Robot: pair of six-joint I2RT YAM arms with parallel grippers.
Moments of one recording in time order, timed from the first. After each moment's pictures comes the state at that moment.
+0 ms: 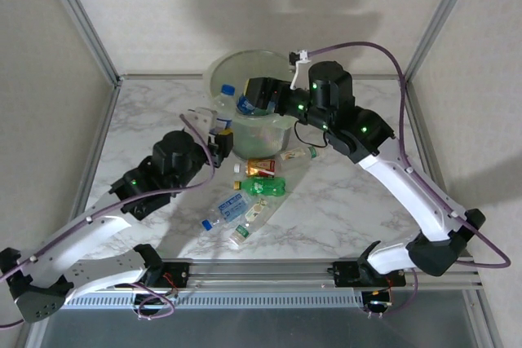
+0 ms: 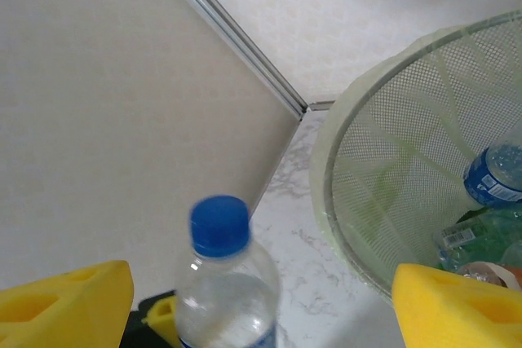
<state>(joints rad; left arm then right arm) -0.82 0.98 1.02 -0.34 -0.43 -0.18 0.79 1.40 1.68 -0.52 -0.10 0.67</state>
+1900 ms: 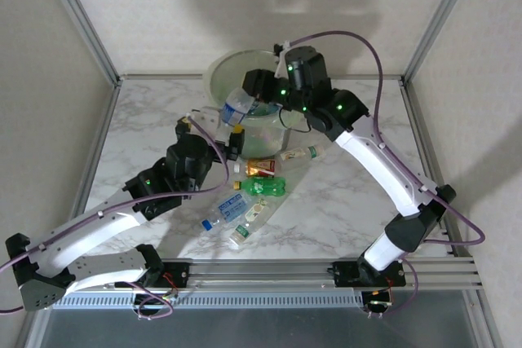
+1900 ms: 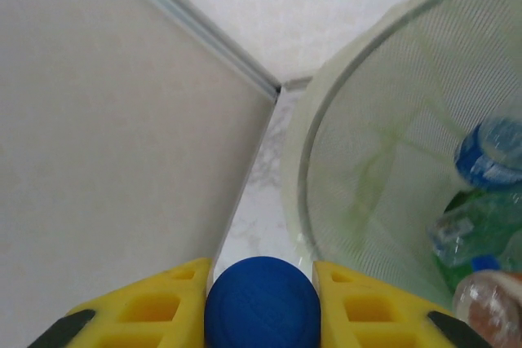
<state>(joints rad) -0.88 1.02 1.02 -0.25 -0.69 -0.18 0.74 1.60 1.87 -0.60 -0.10 0.75</state>
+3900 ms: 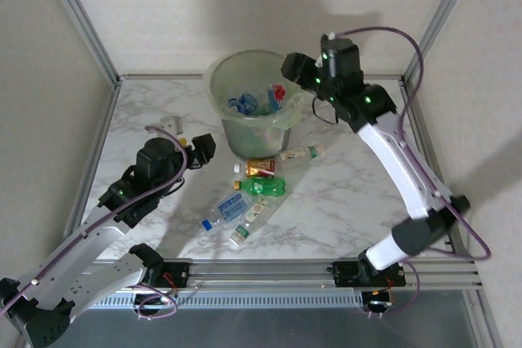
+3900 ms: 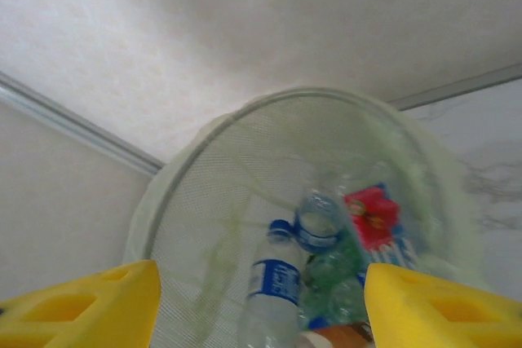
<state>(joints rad) -0.57 0.83 0.84 -0.39 -0.27 -0.61 0.55 1.50 1.77 -0.67 0.08 0.70</state>
